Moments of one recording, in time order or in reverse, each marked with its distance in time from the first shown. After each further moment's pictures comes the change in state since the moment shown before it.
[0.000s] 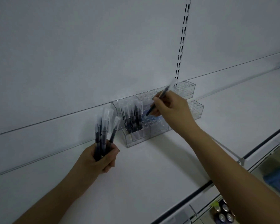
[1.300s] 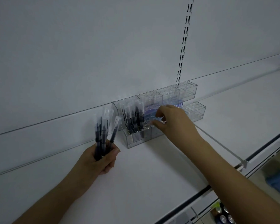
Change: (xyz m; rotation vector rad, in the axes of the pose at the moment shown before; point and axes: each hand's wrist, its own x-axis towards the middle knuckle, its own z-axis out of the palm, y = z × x) left_hand 0.003 -0.008 -0.004 -0.017 -0.050 0.023; right_hand -0.014 0.019 0.003 -0.706 -0.139 -0.121
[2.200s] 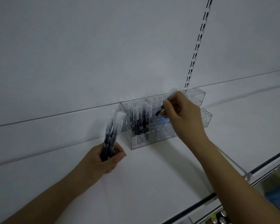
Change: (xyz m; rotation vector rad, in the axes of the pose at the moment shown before) left_hand -0.001 0.000 0.002 0.008 -0.006 -0.017; right_hand 0.006 -0.023 -0.025 0.480 0.282 -0.006
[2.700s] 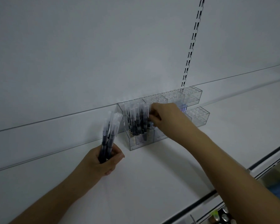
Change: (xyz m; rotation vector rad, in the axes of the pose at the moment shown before) left_hand 0.001 0.000 0.000 -0.021 0.025 0.018; right_hand 0.014 -0.003 0.015 -0.459 -0.422 -0.096
